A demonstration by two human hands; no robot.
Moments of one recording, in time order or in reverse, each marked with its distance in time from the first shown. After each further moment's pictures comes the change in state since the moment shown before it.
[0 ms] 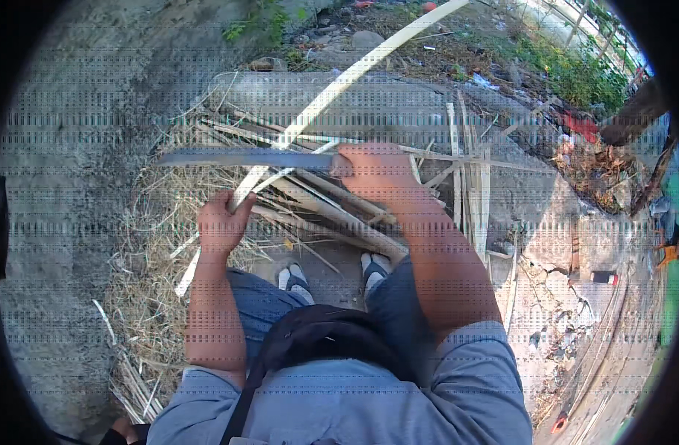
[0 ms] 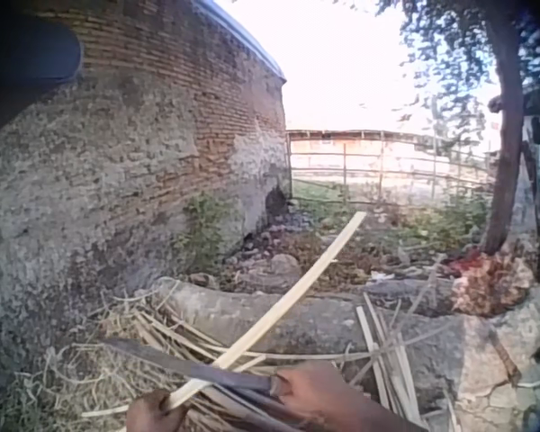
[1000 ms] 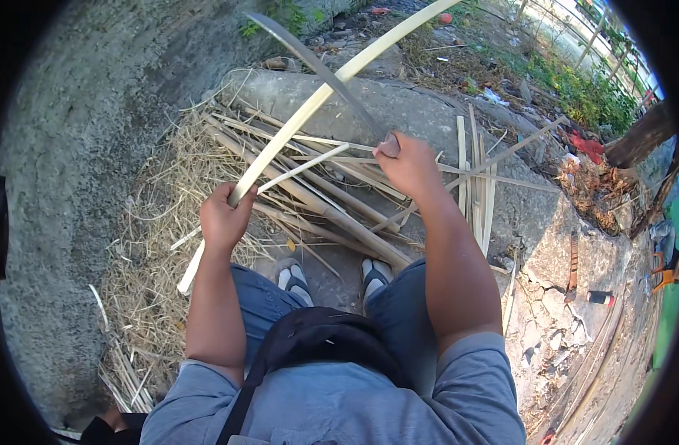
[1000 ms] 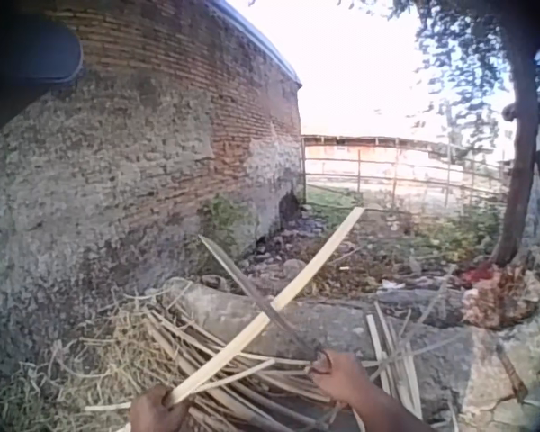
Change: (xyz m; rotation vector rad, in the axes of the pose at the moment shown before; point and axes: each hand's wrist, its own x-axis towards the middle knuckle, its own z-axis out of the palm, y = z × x) left_hand 0.000 -0.005 -0.003 -0.076 0.112 -0.098; right_hand 0.003 0.020 -0.015 0.233 0.263 0.389
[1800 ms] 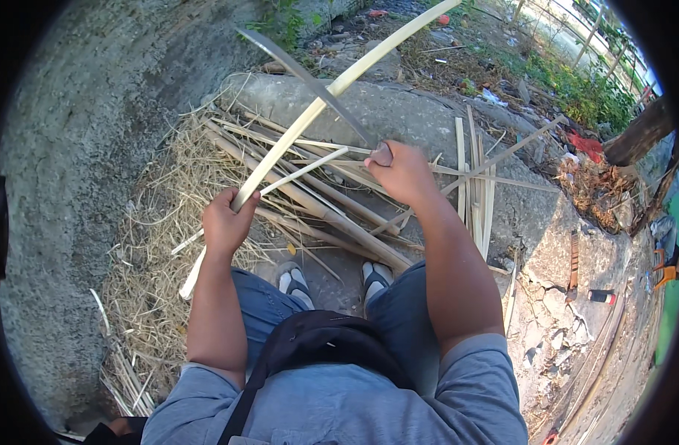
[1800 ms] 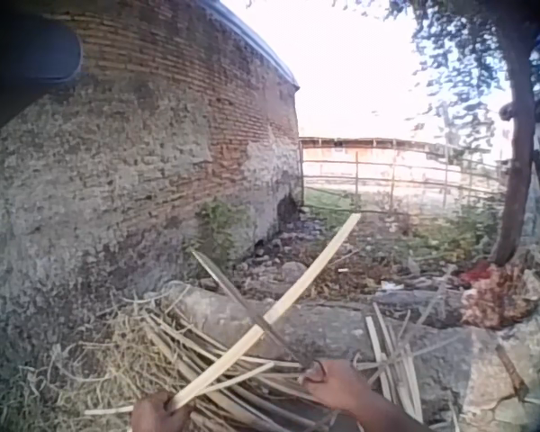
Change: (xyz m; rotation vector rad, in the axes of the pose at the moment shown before) left_hand 0.002 -0.001 0.002 -0.014 -0.063 -0.009; right_hand -0.007 -0.009 -0.004 0.056 -0.152 0.011
